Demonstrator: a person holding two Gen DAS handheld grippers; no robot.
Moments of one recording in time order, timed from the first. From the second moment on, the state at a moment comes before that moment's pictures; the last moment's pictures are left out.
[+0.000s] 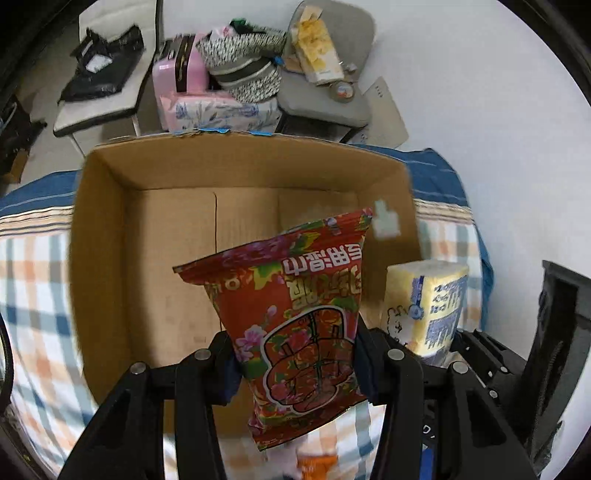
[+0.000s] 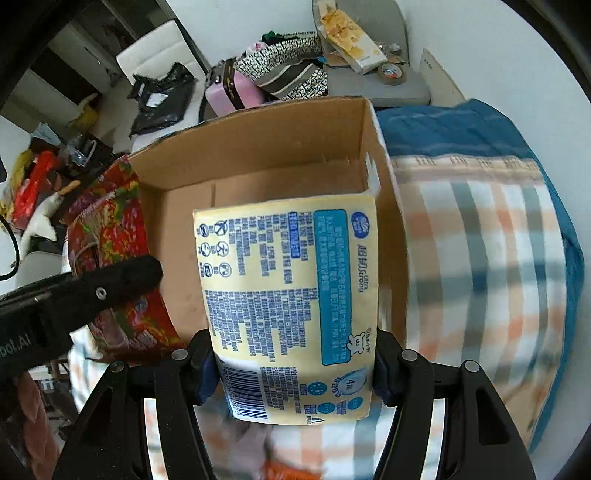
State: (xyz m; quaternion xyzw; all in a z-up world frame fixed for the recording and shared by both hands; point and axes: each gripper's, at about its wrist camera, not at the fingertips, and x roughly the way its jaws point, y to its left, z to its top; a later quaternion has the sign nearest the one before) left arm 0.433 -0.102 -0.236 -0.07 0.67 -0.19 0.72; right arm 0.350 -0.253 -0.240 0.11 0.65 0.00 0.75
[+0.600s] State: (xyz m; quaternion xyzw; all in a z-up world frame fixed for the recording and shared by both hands) left arm 0.508 -0.127 -0.316 -0.06 0.71 -0.14 0.69; right arm 0.482 -0.269 -0.327 0.06 0.66 0.00 0.75
